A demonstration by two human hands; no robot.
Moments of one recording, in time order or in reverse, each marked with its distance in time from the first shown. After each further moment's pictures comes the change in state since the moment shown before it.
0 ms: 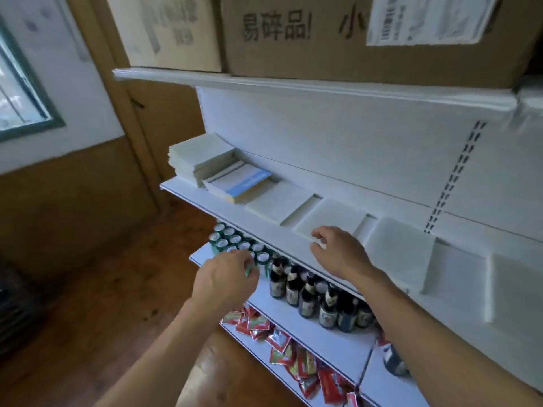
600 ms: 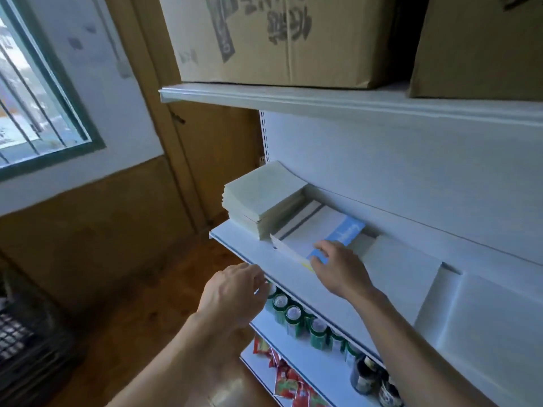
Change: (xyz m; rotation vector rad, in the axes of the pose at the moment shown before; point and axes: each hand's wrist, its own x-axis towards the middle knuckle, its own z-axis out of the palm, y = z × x) left_hand 0.264 -0.203 -0.017 0.071 0.046 0.040; right_hand 0.293 -0.157 0.133 0.156 -0.006 0.012
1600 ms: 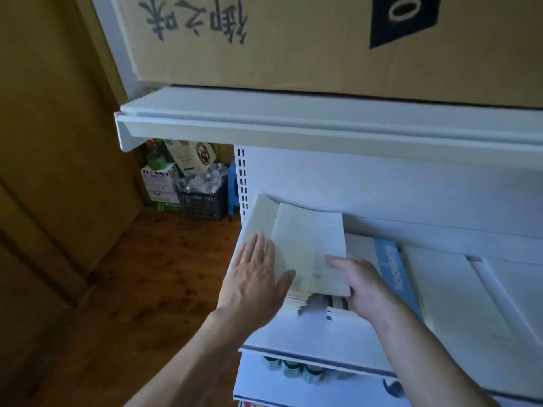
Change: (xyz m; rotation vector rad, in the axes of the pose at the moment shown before) left_hand 0.277 -0.144 0.014 0.010 -0.198 0.682; right_hand 0.171 -0.098 0.088 1.186 0.516 0.718
